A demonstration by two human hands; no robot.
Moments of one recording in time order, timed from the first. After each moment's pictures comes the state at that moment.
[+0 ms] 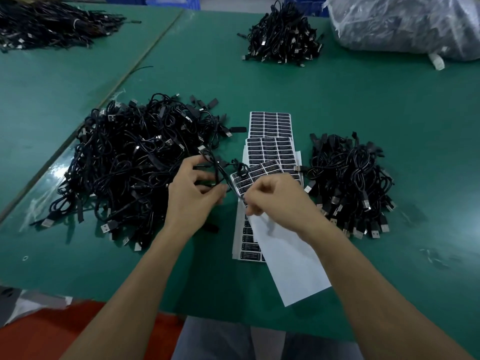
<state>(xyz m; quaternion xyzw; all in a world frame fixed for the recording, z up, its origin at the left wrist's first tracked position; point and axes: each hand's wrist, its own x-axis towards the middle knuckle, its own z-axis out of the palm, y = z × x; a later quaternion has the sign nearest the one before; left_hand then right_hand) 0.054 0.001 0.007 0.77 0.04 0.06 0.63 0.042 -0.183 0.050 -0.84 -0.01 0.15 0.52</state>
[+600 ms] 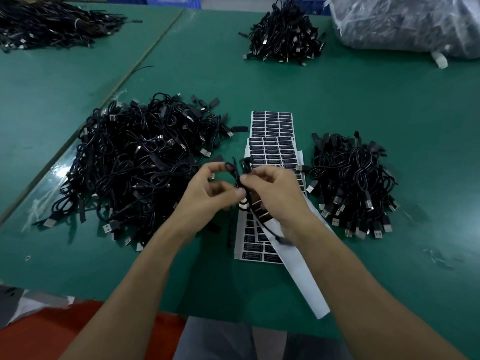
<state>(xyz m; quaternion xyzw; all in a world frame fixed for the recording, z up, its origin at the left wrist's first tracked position) 0.050 0.001 0.014 0.70 -0.04 -0.11 0.71 0.051 -0.162 0.041 -0.75 0.08 0.08 0.65</state>
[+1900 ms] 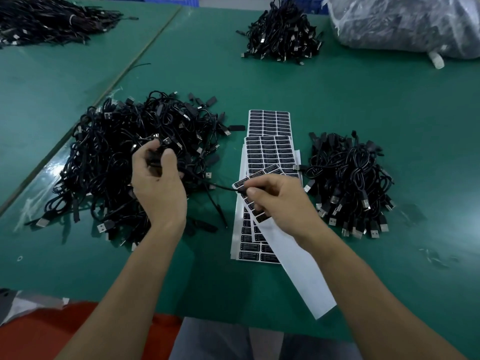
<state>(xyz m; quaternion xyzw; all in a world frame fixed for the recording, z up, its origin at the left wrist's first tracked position) 0.062 0.006 0.024 0.67 0.20 0.30 0.64 0.039 -0.185 0.032 -0.77 0.00 0.10 0.63</state>
